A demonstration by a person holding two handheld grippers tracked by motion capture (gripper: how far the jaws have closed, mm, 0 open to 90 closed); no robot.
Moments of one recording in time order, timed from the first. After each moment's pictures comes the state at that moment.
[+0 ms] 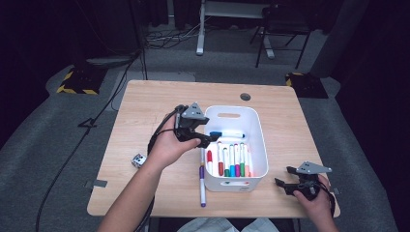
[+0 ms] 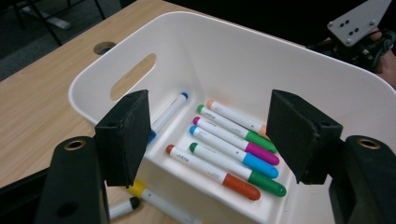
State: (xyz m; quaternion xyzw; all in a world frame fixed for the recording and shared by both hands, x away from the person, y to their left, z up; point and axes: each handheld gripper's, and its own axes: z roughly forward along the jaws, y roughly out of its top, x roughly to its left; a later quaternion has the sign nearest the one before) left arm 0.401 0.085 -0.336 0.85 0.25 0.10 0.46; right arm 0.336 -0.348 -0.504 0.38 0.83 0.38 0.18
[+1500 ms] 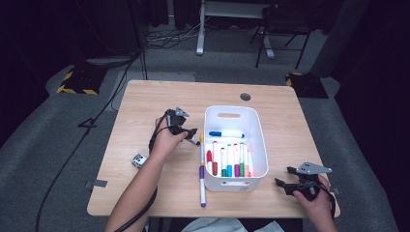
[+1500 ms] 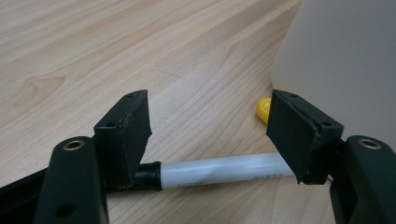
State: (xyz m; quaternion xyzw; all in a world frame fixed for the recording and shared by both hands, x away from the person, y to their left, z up) left arm 0.497 0.115 -0.471 0.83 0.40 0.14 0.36; right arm 0.335 -0.346 -0.505 0.39 0.82 0.38 0.18
